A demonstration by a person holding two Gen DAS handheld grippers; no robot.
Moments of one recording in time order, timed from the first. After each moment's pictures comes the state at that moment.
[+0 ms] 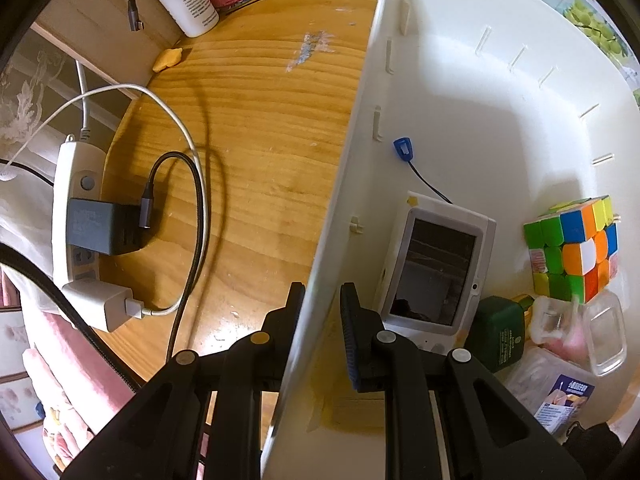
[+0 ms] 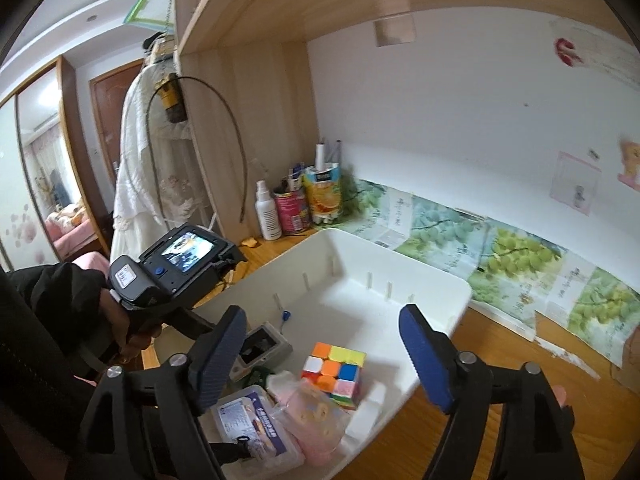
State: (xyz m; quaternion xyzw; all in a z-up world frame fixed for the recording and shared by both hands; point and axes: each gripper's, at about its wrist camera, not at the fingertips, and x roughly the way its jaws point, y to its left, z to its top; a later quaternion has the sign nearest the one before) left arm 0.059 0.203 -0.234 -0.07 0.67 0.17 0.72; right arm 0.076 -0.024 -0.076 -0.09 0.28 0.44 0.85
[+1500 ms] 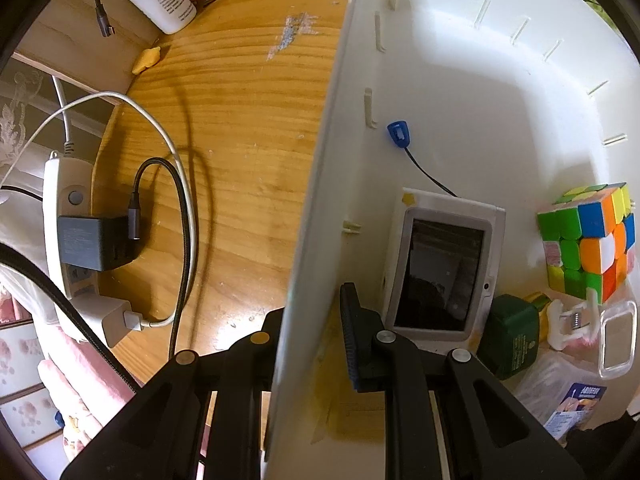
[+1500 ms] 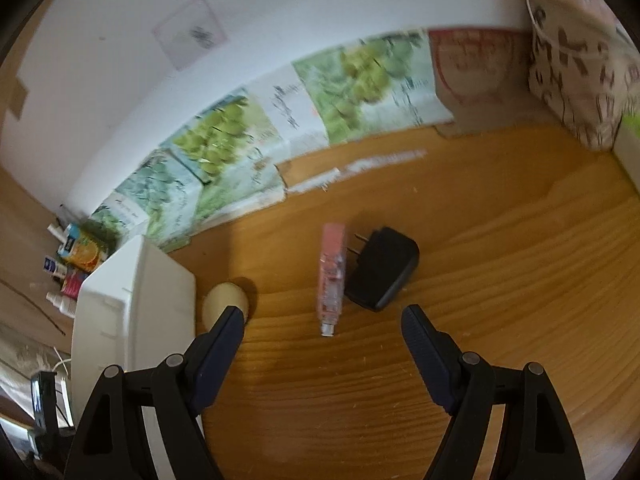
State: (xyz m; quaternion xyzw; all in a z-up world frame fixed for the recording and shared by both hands) left arm 0.088 0.192 -0.246 -0.05 0.70 0.16 0.69; right arm 0.186 -0.187 -0.178 0.16 0.50 0.07 0.85
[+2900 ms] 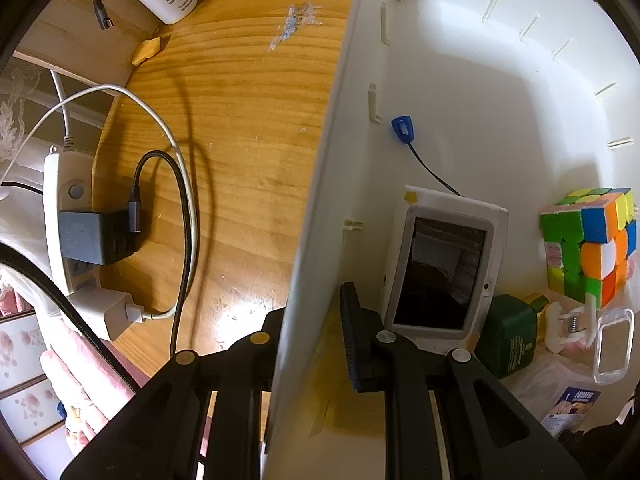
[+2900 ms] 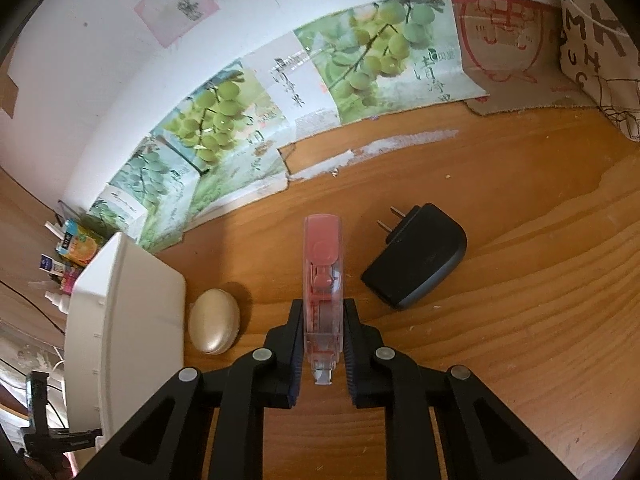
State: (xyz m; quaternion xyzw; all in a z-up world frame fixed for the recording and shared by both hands) left arm 0.094 0.196 -0.252 -0.06 0.72 0.16 0.68; right arm 0.209 -0.178 -0.209 0.17 0.50 0.10 0.84
